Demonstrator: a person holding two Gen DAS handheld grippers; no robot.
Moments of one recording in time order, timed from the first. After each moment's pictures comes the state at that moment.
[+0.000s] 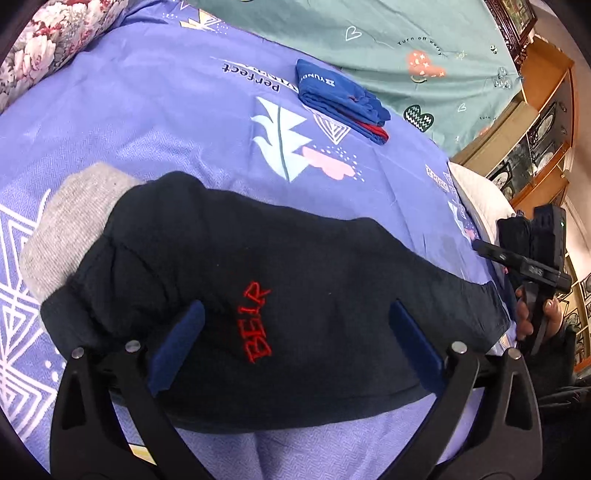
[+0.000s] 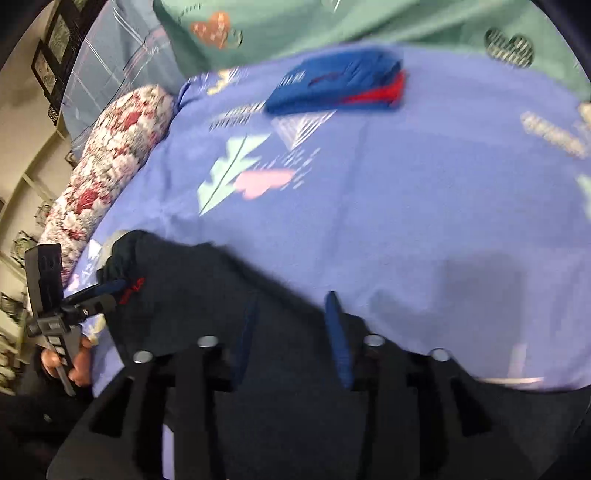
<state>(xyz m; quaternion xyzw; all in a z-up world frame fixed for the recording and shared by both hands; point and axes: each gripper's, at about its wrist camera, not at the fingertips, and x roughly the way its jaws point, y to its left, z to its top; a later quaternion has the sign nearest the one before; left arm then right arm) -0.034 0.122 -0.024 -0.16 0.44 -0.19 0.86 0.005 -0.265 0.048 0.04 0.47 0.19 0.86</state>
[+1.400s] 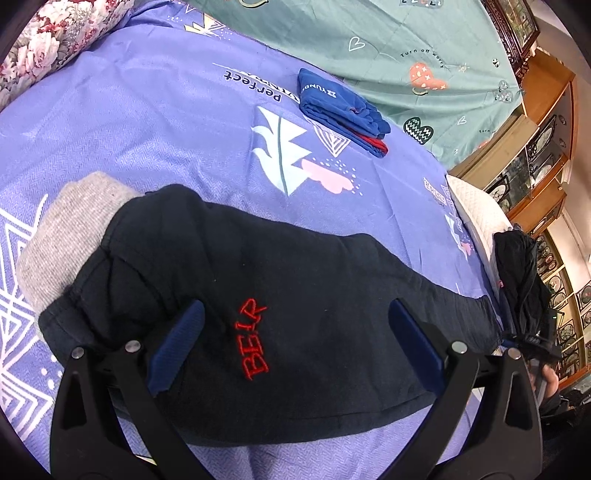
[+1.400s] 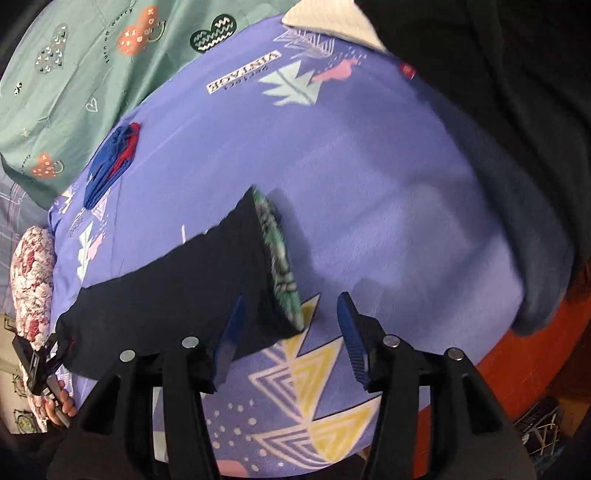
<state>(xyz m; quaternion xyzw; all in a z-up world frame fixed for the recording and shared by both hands) -0.029 0.123 -0.023 -0.19 0.43 -0.20 0.86 -0.161 -0.498 0.016 0.26 0.50 -0.08 0.82</state>
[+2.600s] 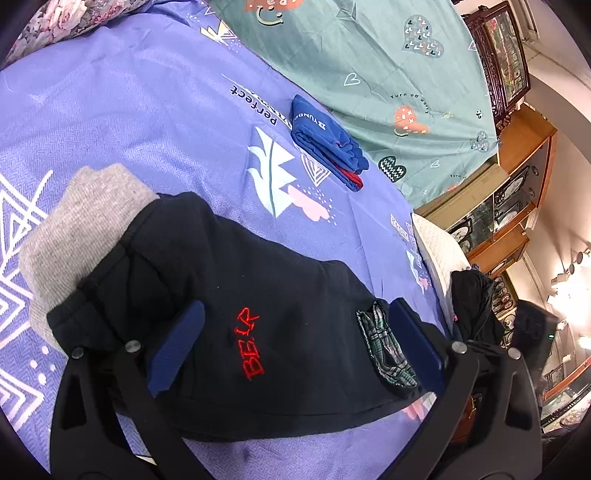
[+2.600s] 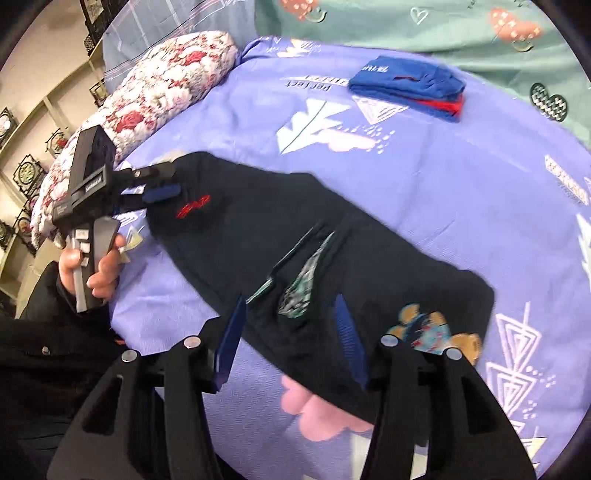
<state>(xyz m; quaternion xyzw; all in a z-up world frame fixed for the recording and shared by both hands) -0.033 0.157 -0.027 -0.29 0.38 -0.24 0.84 -0.079 -0.166 0.047 -0.04 0.50 0.24 0.83</state>
